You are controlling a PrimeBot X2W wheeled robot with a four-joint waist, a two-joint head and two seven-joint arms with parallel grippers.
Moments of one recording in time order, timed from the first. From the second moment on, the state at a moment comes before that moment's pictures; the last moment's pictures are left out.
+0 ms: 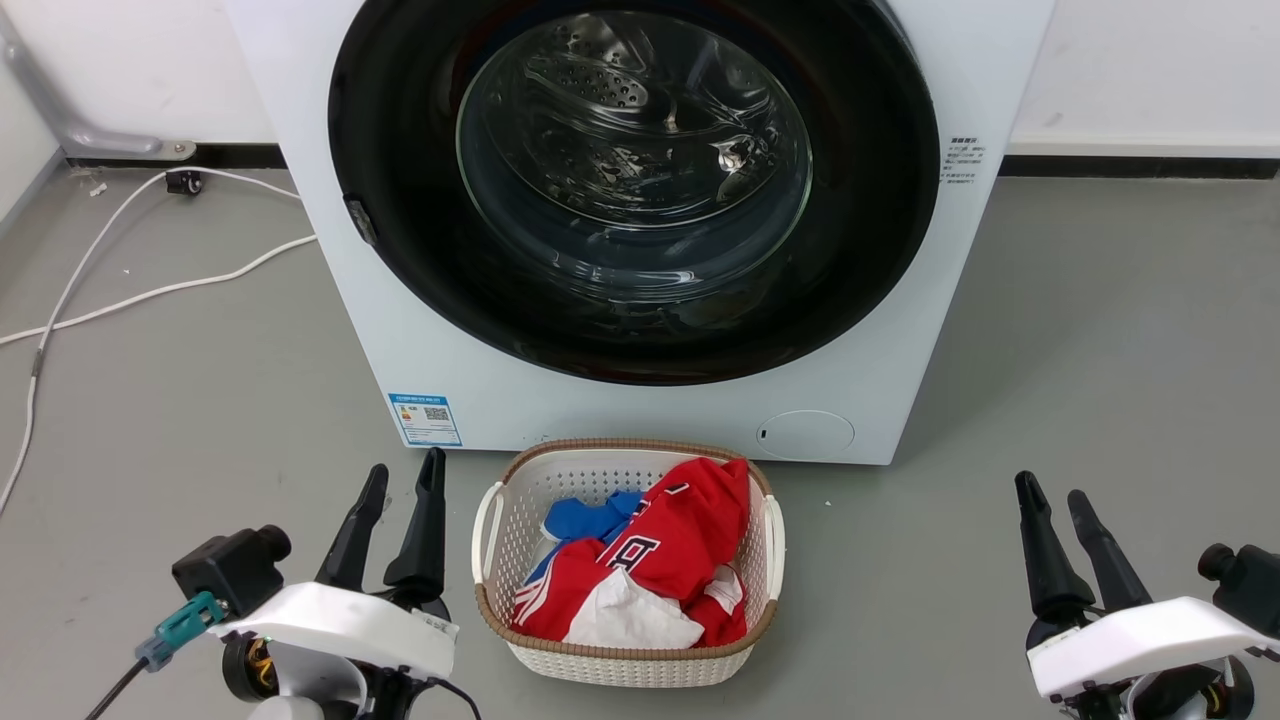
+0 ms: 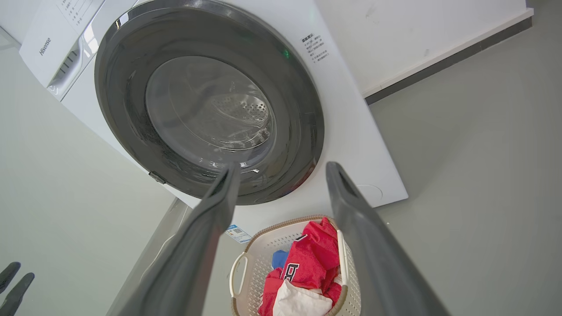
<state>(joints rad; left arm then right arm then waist) -0.07 0.11 -0.08 0.13 -0.71 -0.11 -0.09 0.00 -0.05 -0.05 0.11 0.63 0.13 -0.02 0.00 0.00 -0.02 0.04</state>
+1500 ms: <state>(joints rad) -0.07 0.17 -0.15 0.14 -0.29 -0.05 -0.21 0.05 -0.05 -0.07 0.03 0.17 0.13 -0.05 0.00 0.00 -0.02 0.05</state>
